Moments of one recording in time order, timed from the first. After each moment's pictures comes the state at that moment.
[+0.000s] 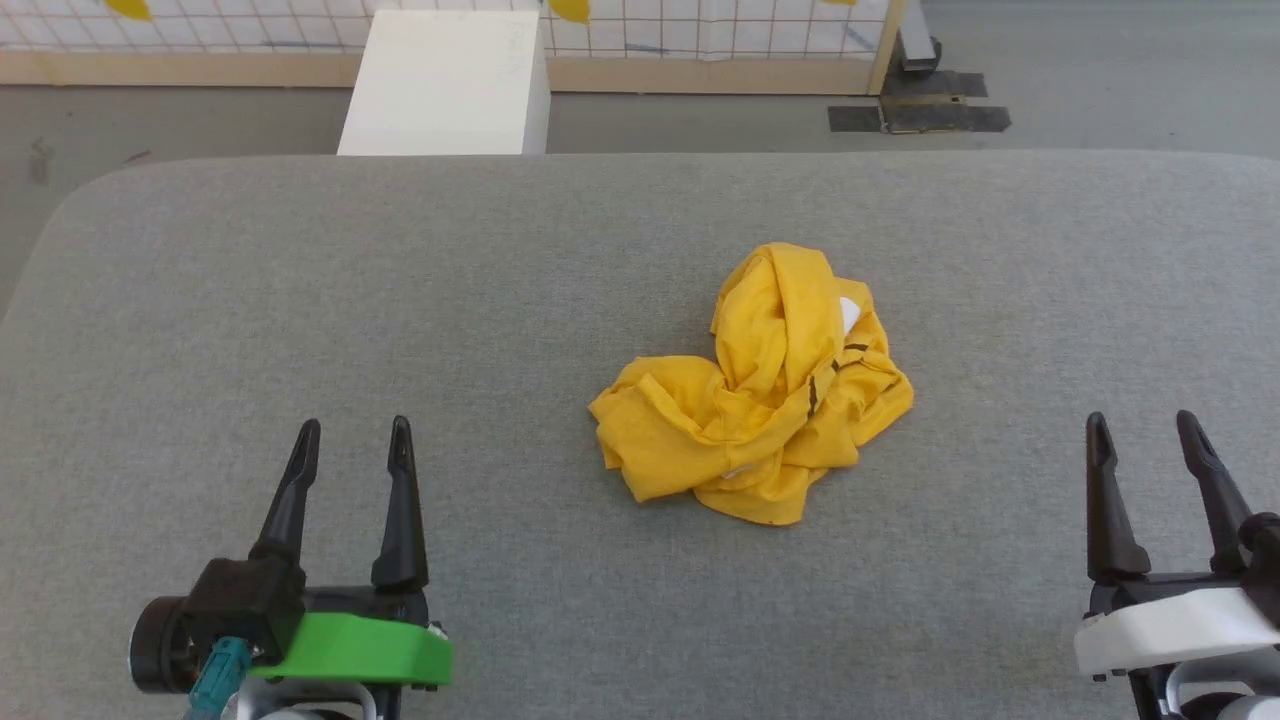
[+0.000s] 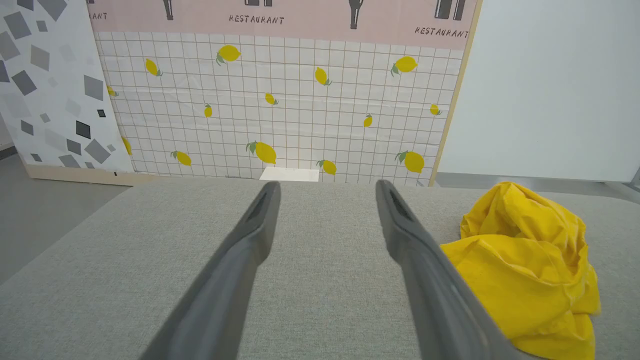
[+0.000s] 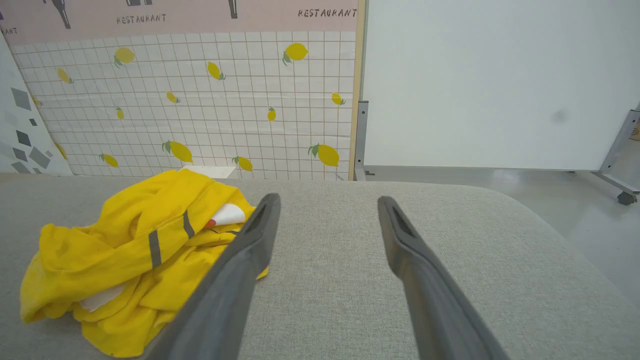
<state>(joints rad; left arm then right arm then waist) 0.03 0.34 -0.31 -0.19 -0.39 0.29 -0.26 0.06 -0.05 -0.17 -0.11 0.07 0.13 -0.13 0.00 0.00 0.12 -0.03</state>
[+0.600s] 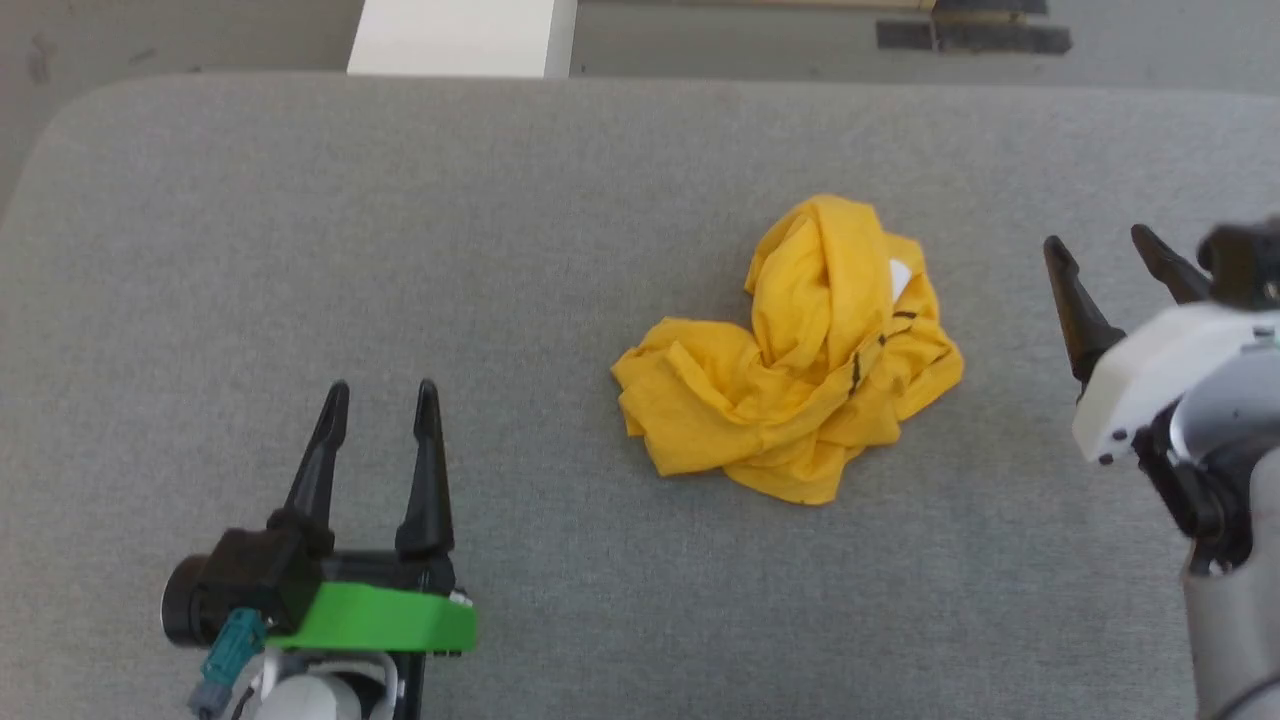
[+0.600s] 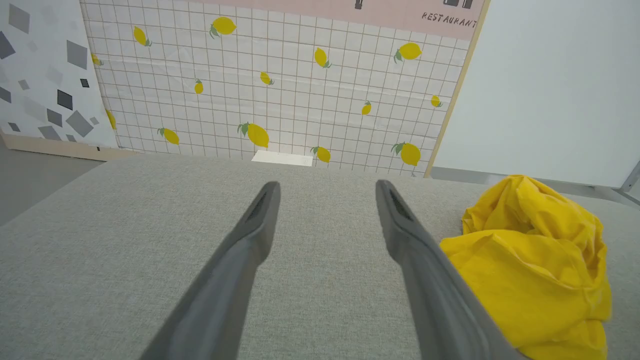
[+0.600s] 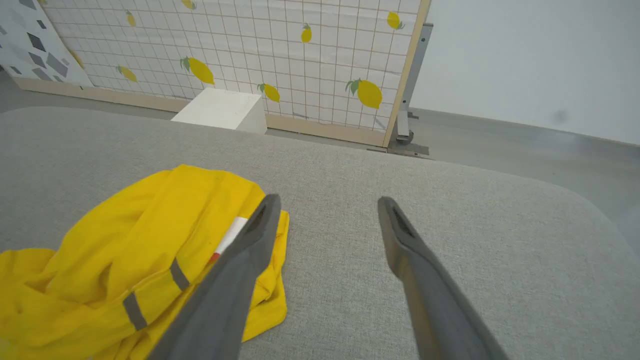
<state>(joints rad) -0.01 0.16 -0.18 -0.14 -0.28 0.09 -0.26 -0.35 -0.17 -0.08 -0.03 0.15 0.13 0.41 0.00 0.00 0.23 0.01</state>
